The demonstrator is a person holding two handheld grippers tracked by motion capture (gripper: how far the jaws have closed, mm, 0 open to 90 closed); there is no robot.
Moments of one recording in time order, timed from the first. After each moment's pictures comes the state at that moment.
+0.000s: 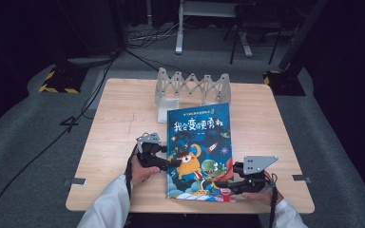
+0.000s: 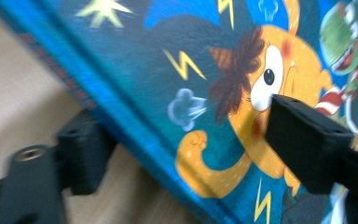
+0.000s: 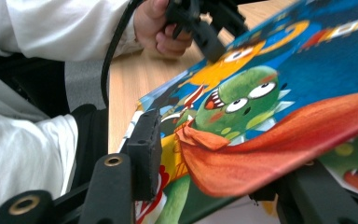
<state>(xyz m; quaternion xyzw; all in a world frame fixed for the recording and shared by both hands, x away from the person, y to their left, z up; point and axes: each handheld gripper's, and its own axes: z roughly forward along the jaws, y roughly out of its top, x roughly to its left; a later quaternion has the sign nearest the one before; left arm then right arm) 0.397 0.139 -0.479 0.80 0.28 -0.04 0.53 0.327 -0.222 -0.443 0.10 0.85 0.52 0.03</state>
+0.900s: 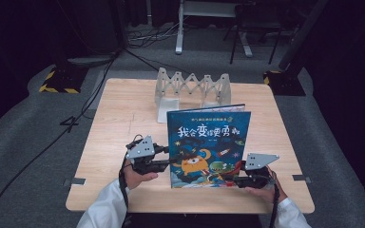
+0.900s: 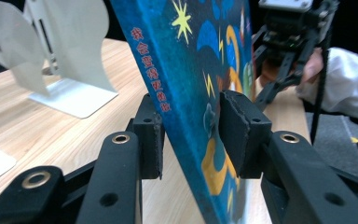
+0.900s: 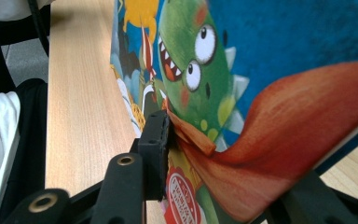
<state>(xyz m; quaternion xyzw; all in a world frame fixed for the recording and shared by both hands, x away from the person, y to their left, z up) 0.350 0.136 -0.430 0.78 0.17 0.09 0.59 0.344 -0.243 -0.466 0.16 0.86 0.48 0.07</state>
